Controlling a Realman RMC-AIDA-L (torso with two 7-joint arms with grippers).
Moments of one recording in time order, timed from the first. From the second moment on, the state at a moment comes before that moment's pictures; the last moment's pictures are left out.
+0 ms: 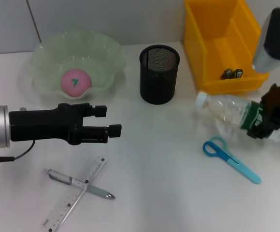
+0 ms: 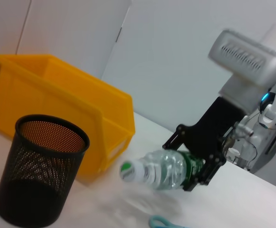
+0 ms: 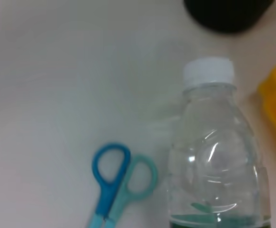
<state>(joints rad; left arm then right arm) -0.58 -2.04 0.92 0.67 1.87 1.58 -1.64 0.73 2.05 -1.01 -1.14 -2.86 -1.61 1.95</state>
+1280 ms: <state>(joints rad) -0.56 -2.07 0.85 0.49 1.40 1.68 -1.50 0.57 2.07 -0.75 -0.91 -1.89 -1.71 1.46</state>
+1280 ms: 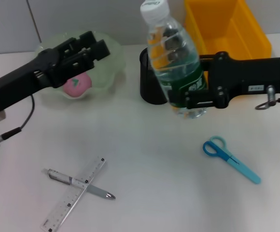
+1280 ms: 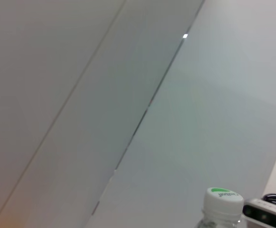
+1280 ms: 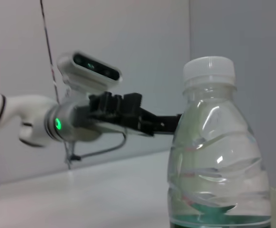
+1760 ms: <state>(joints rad) -0.63 -2.07 0.87 0.42 1.38 1.71 -1.41 0.64 2.08 -0.76 -0.71 -1.86 -1.69 1.38</state>
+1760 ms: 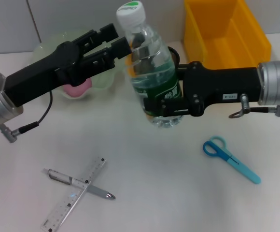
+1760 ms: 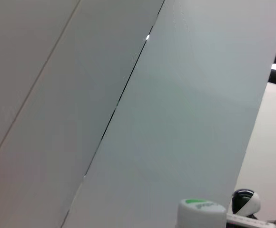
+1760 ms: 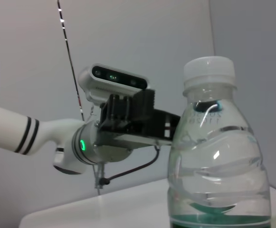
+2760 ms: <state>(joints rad) -0.67 -2.07 0.91 0.36 1.36 1.70 -1.28 0.68 2.08 -0.82 -0.63 -1.85 -1.64 1.37</state>
